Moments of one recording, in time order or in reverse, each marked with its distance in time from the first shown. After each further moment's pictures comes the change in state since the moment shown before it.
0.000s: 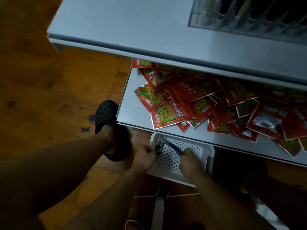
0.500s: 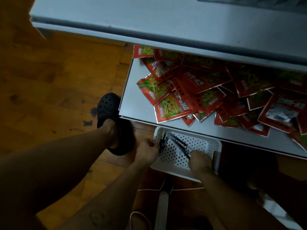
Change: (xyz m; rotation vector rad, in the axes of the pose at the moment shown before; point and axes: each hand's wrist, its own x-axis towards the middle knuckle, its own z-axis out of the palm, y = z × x) left_hand 0.018 -0.010 0.006 -0.080 0.046 -0.018; right_hand 0.009 0.014 0.012 -0.121 -0.032 0.149
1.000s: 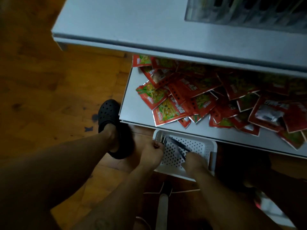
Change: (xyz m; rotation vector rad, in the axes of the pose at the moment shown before) left_hand -0.025 0.012 0.008 -0.009 -0.031 0.100; right_hand -0.019 -0.011 -0.010 0.044 -0.013 -0.057
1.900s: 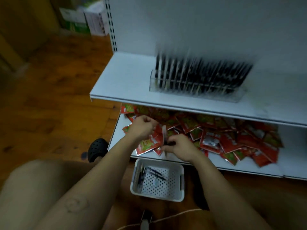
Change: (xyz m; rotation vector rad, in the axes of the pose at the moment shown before) left_hand -0.149 0.190 -0.064 -0.053 -0.015 0.518; right_hand -0.189 0.012 -0.209 0.655 0.354 -0.497
